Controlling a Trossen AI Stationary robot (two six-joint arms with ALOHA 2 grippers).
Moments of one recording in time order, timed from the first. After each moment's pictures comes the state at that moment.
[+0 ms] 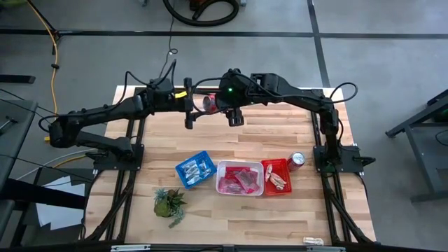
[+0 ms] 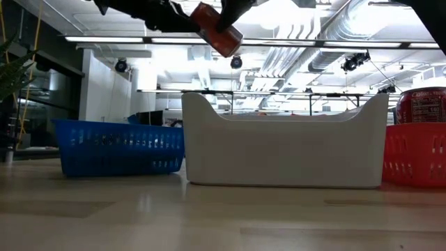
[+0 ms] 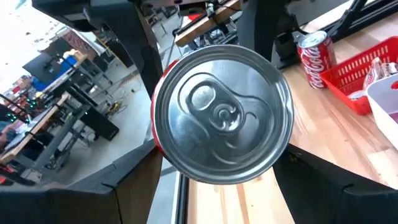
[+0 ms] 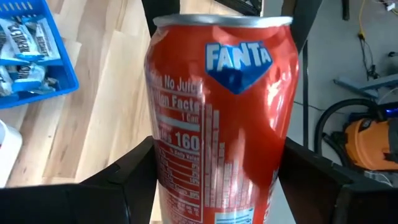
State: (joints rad) left arm 0.39 1.15 0.94 -0.01 0.18 0.66; right arm -0.17 2.00 2.32 -1.18 0.18 -0.52
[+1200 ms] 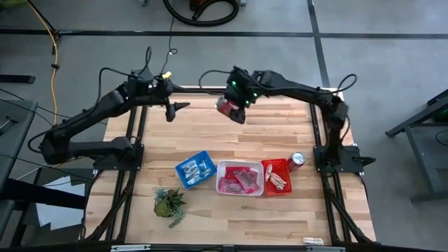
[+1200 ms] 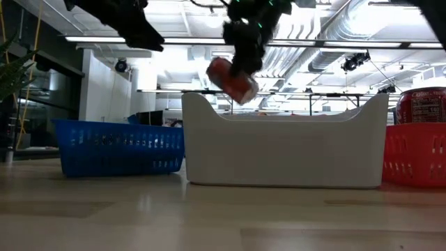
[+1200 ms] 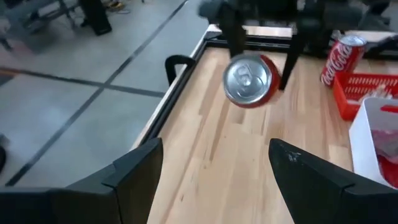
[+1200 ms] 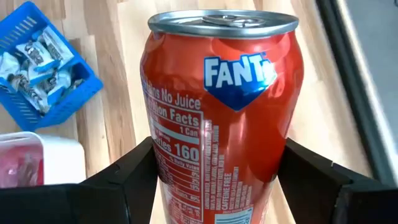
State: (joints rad) left arm 0.66 0.95 0.91 -0.40 0.27 0.26; right arm -0.38 1.91 1.87 -1.02 -0.14 -0.15
